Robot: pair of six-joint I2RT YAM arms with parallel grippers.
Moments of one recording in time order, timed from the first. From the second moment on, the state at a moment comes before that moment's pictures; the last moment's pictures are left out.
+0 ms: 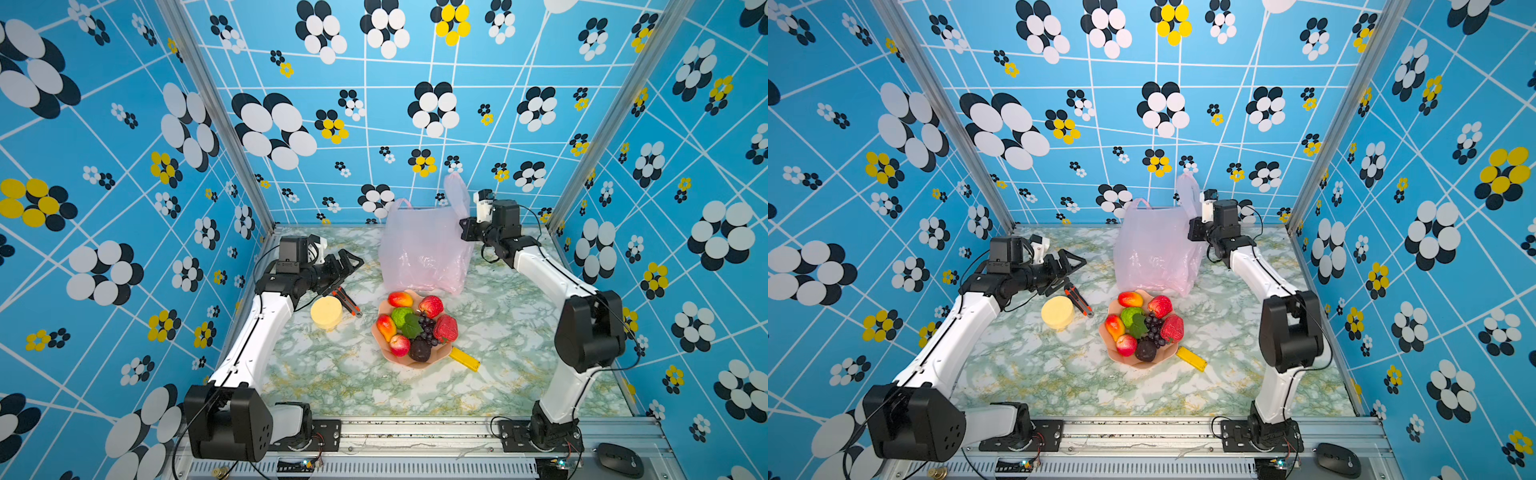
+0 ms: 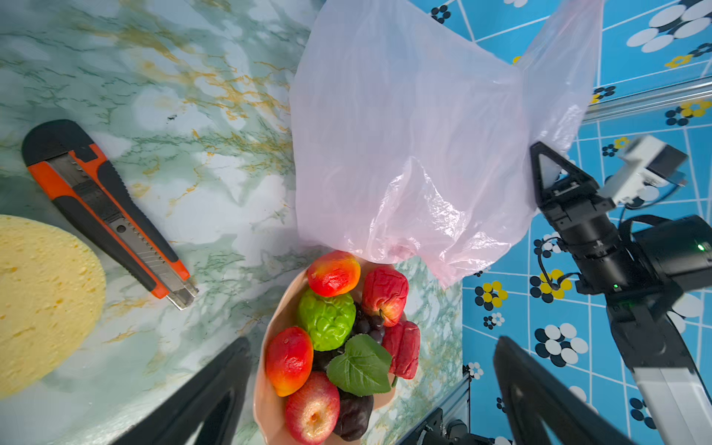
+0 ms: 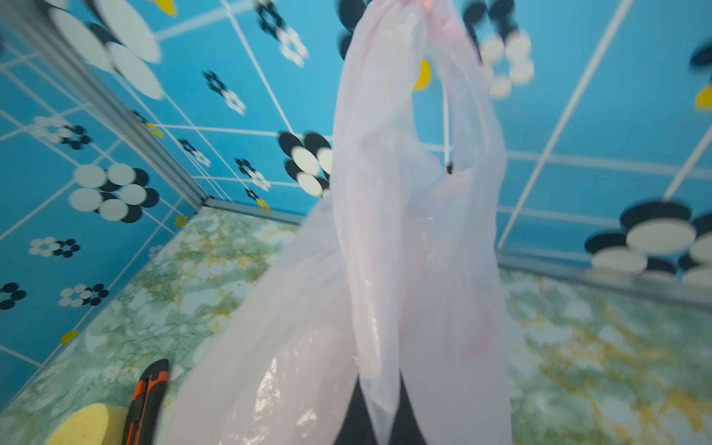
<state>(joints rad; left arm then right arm) -0.05 1.25 1.11 -0.53 0.64 -0.72 0.28 1.71 1.46 0.02 -0.18 0.05</state>
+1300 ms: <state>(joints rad) 0.11 1.14 1.31 -0.69 0.76 -0.73 0.61 1.02 1.14 -0.01 -0.48 -1.04</state>
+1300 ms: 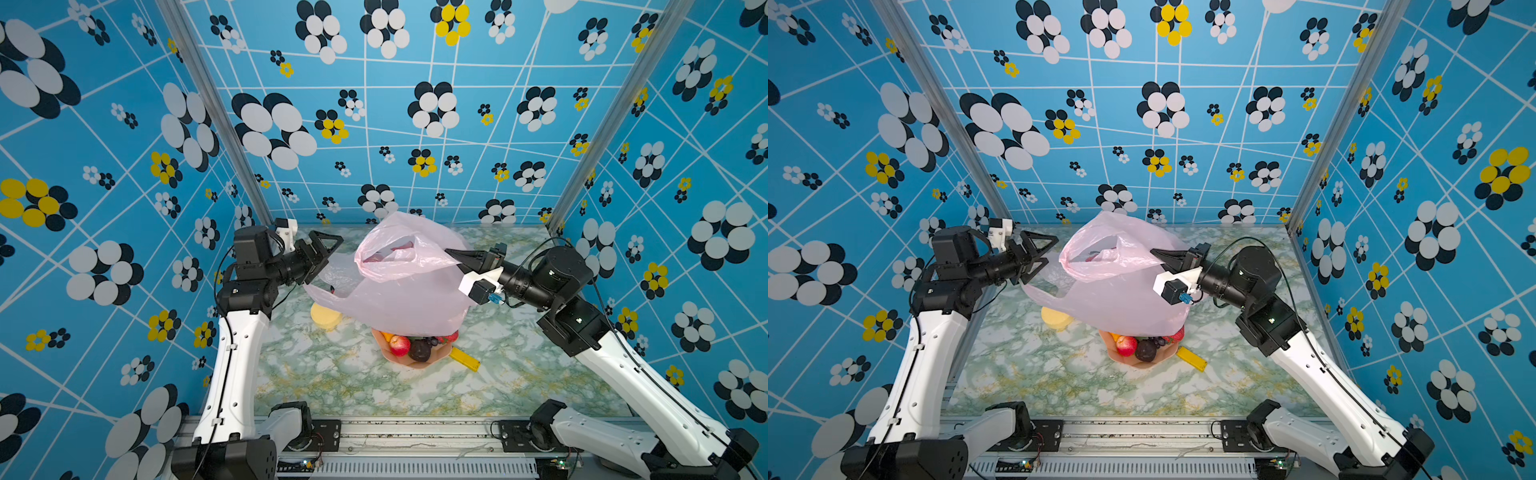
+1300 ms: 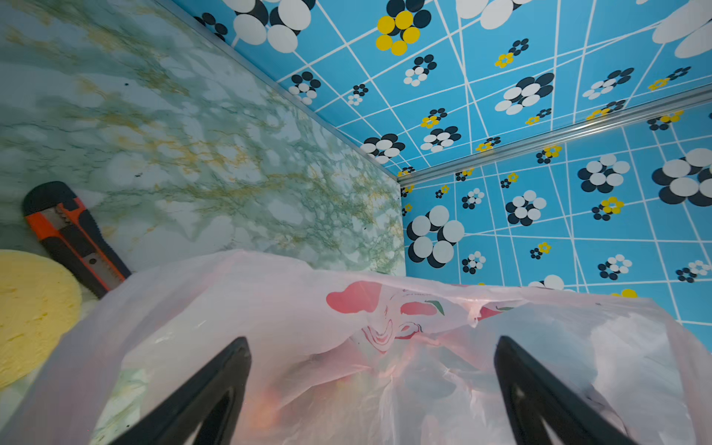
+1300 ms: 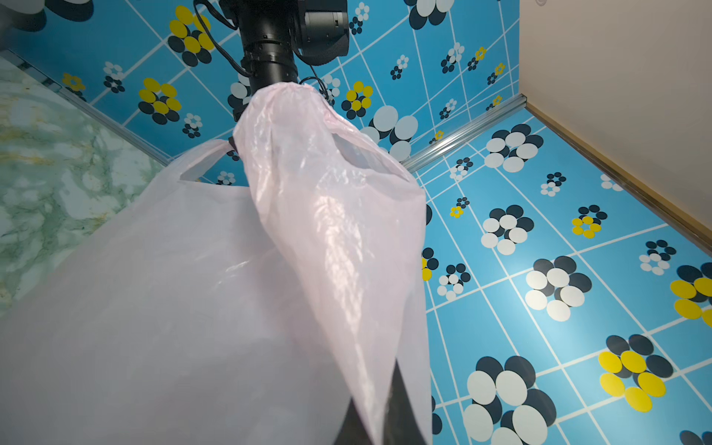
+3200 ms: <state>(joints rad) -0.20 1.13 1.50 -0.82 0.58 -0.61 0.61 0.94 1.63 -0.60 -0.12 0.21</state>
